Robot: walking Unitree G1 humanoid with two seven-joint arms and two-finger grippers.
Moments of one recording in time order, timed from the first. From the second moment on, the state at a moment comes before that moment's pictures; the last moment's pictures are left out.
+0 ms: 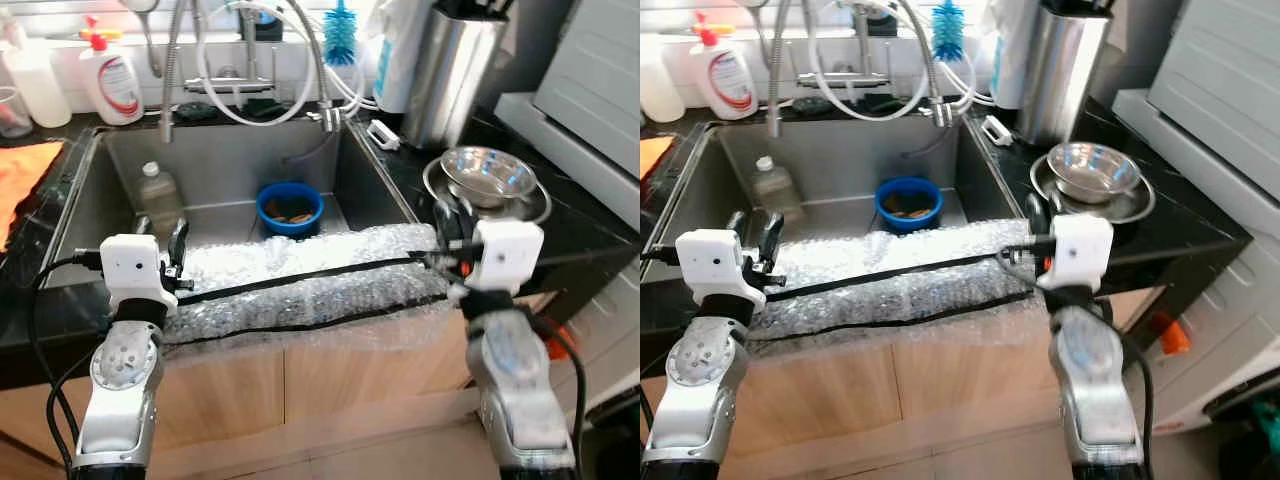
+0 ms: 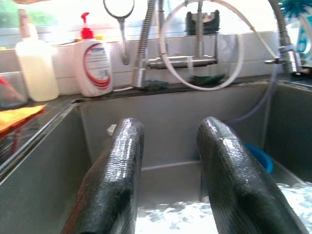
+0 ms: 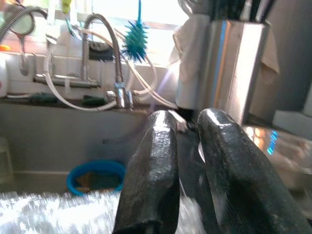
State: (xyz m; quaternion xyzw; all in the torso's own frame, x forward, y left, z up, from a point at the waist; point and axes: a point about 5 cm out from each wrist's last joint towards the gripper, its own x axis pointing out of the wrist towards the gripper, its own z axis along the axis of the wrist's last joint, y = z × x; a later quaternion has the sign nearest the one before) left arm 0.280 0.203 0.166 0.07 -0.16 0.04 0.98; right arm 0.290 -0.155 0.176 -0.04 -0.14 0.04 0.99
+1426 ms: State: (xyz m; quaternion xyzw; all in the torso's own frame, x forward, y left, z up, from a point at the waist) left arm 0.294 0.190 0.191 0.06 -0.20 0.02 0.98; right arm 0.300 -0.142 0.167 0.00 -0.14 0.05 0.99
